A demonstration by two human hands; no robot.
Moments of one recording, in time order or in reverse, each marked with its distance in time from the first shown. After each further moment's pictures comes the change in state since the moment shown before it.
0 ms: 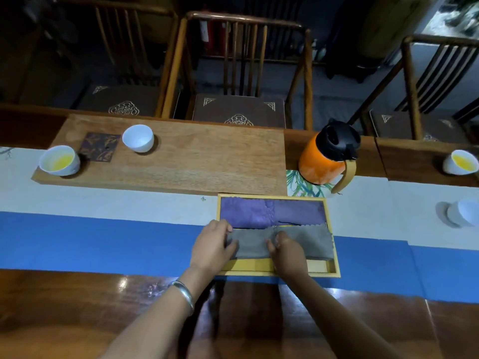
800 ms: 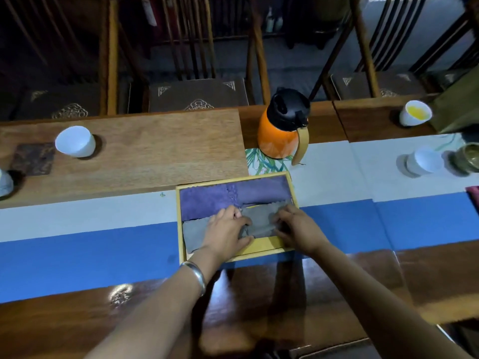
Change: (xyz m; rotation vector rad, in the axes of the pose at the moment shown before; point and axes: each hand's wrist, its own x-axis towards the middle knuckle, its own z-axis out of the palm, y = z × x) left_hand 0.024 0.067 0.065 0.317 -0.241 0.344; right_hand 0.010 0.090 -0.077 -0.140 -0.083 -0.332
